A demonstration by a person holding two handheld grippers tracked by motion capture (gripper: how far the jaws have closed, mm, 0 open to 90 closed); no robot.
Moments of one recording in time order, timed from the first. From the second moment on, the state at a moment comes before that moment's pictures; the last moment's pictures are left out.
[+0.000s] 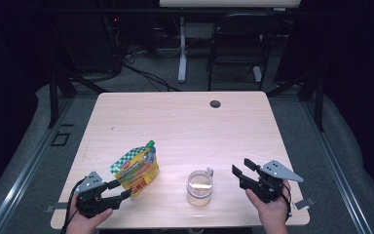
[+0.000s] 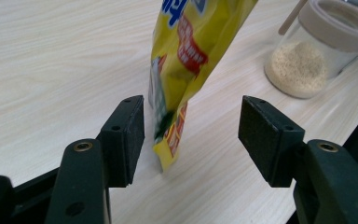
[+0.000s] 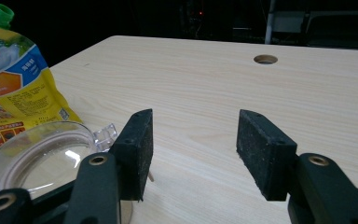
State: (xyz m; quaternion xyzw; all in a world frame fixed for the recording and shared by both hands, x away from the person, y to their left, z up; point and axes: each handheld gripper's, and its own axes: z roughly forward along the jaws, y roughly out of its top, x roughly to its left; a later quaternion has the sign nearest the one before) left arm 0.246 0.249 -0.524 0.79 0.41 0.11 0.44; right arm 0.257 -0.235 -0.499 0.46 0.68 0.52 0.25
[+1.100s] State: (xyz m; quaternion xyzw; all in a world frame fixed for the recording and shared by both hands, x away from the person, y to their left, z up) left arm 0.244 0.296 -0.549 0.76 0.48 0.15 0.40; right arm 0.282 -0.249 -0.542 0.52 0.69 0.47 0.20
